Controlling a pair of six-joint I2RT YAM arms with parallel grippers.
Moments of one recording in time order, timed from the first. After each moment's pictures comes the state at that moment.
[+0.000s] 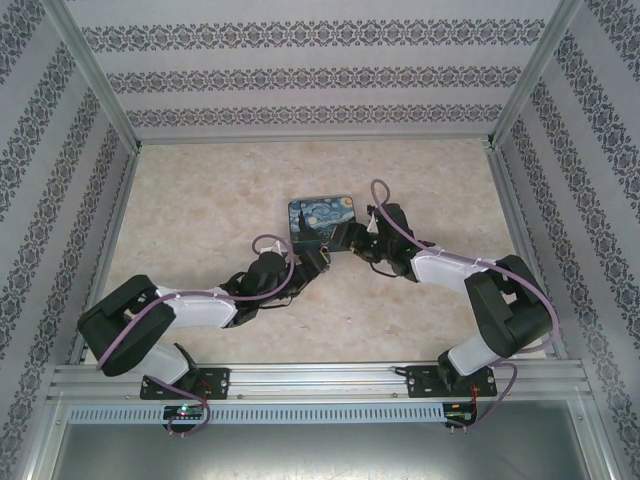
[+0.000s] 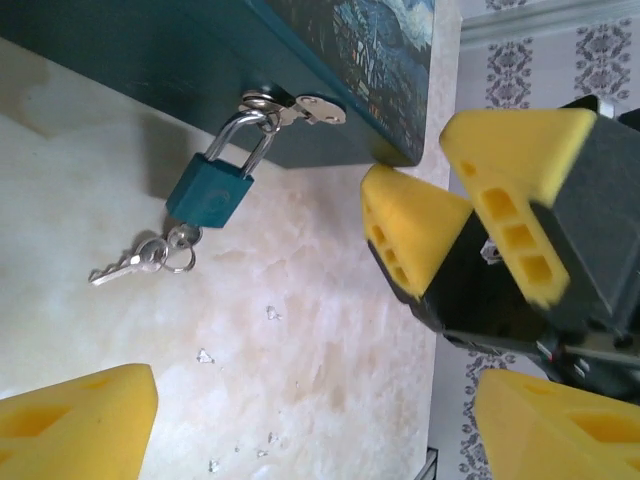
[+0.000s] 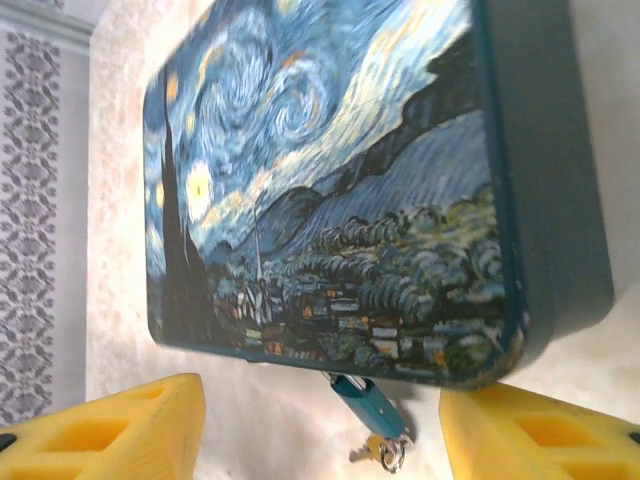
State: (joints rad) left arm -0.79 1.46 0.48 0.53 0.05 -1.33; right arm 0.45 1.55 0.72 0.19 -0.37 0.91
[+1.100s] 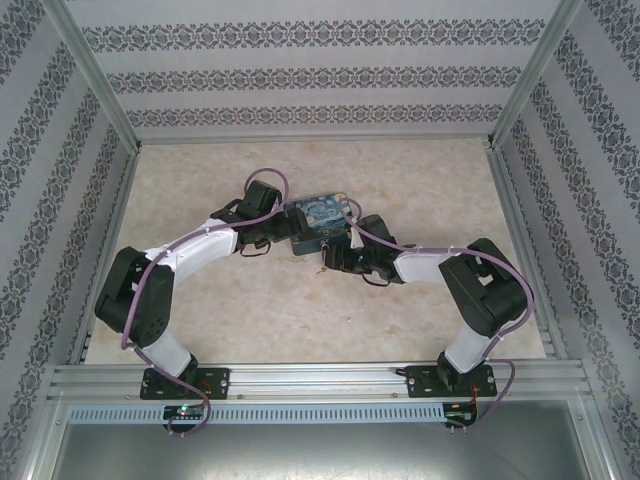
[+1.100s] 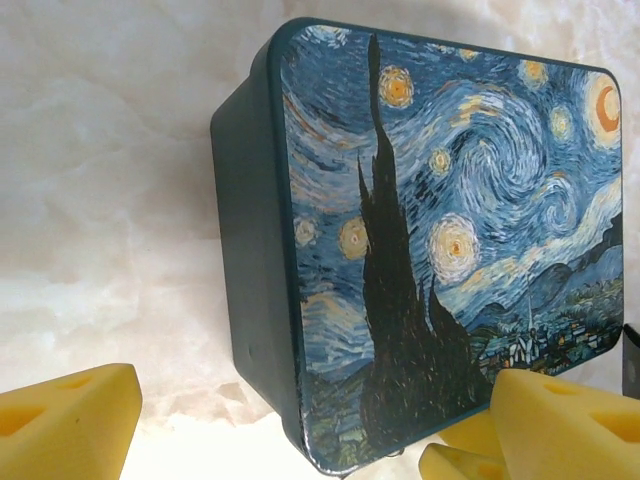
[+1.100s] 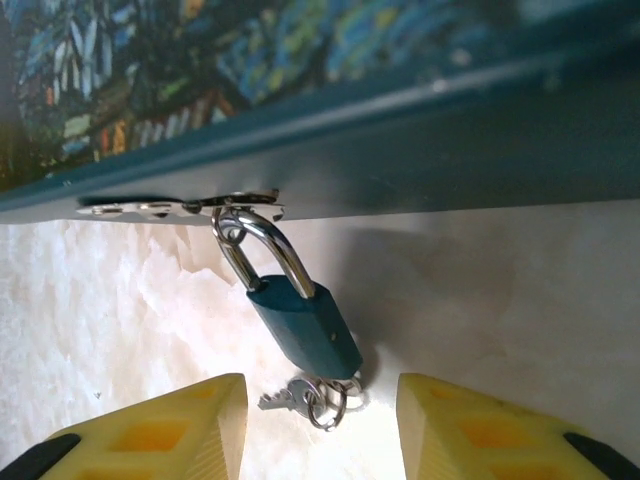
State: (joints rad) left arm -0.46 1.64 1.08 -0.35 0.12 -0.77; right arm 0.54 1.71 0.73 0.16 -0.40 0.66
